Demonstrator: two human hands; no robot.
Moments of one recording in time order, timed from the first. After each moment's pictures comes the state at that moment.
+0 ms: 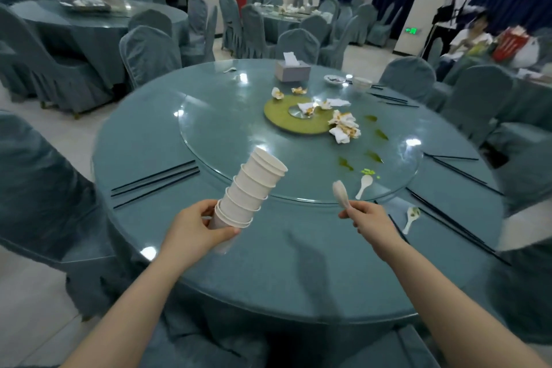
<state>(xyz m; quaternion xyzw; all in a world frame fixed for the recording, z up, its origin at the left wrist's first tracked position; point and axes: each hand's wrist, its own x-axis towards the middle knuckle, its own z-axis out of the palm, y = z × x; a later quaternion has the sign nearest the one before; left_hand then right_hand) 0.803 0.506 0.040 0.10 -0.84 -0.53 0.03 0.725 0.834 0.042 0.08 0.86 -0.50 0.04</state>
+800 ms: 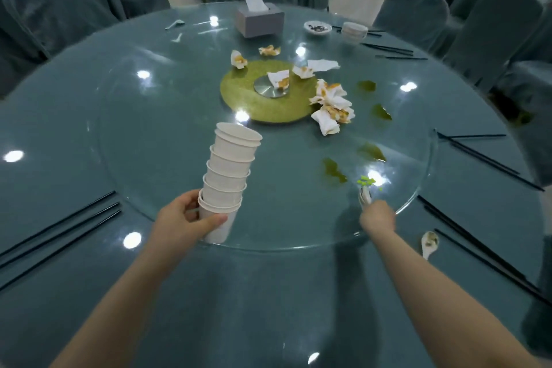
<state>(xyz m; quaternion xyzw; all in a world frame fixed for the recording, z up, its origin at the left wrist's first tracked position) 0.540 0.573 0.000 0.14 -0.77 -0.62 -0.04 0.456 0.929 -0.074 0.31 0.92 -0.21 0.11</state>
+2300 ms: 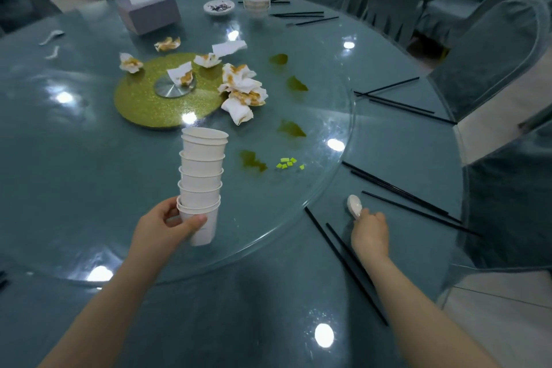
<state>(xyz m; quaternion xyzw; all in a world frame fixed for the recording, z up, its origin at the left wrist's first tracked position) 0.488 0.708 -0.028 0.08 -0.83 -0.55 -0.09 0.542 1.064 -0.139 0.37 0.90 -0.23 0.04</state>
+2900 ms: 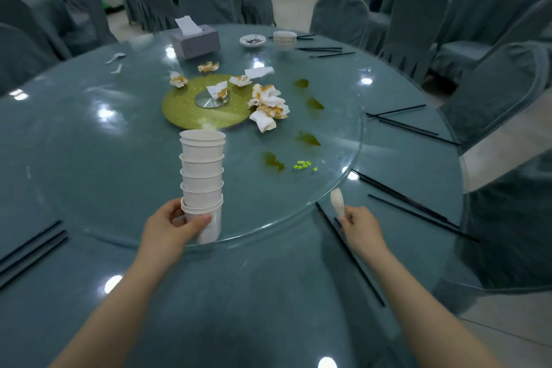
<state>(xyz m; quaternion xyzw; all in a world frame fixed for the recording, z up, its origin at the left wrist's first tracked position) 0.568 0.672 -0.005 0.09 -0.80 -0.59 -0.01 0.581 1.014 -0.062 0.17 0.93 -0.33 0.00</state>
